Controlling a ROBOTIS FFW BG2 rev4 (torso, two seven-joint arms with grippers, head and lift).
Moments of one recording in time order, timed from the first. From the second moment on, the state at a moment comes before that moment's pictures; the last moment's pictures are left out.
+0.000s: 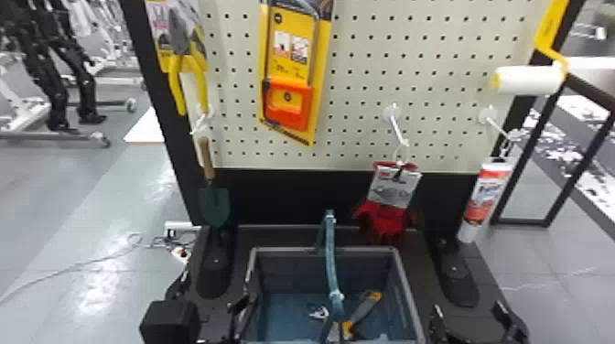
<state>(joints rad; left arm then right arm) 0.41 0.07 -0.22 -1.97 0.00 0.00 0.26 0.41 -0.06 -0.02 -1.71 -0.11 -0.28 0.16</state>
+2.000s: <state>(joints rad) 0.38 0.09 -0.25 -1.94 0.02 -0.02 0.26 -0.23 -0.13 -0.03 -1.34 -0.20 0.06 0.65</state>
